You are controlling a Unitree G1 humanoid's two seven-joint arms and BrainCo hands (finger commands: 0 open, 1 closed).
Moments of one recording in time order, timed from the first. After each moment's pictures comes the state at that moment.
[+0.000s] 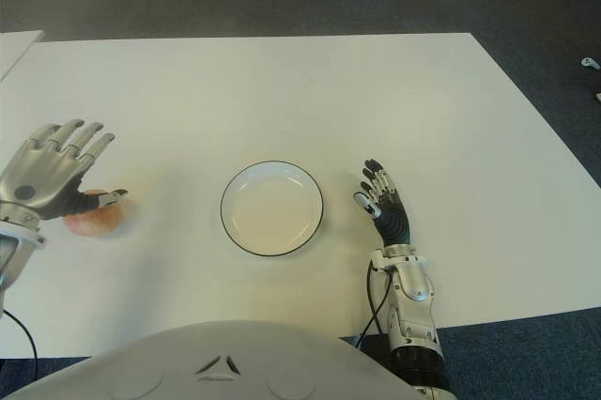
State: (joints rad) left arm 0.45 0.70 0.30 -0.52 1.29 -0.14 -0.23; right arm 0.28 -0.14 -0.10 0.20 0.16 -0.38 0.22
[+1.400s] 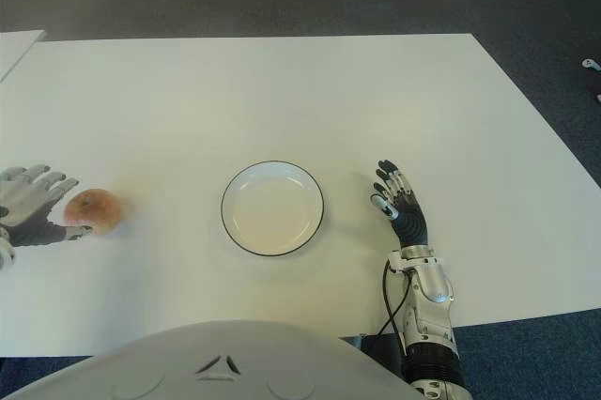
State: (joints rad) left arm 0.60 0.80 0.39 -0.57 1.22 -0.11 -0.59; right arm 0.26 -0.18 -0.17 0.29 0.23 -0.45 0.33
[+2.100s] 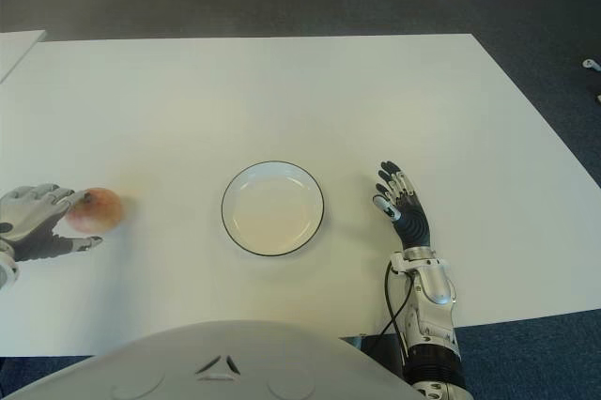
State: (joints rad) left arm 0.65 0.76 0.38 -0.50 1.13 -0.12 -0.49; right arm 0.26 -0.18 -0.18 0.29 0.23 -0.45 0.33
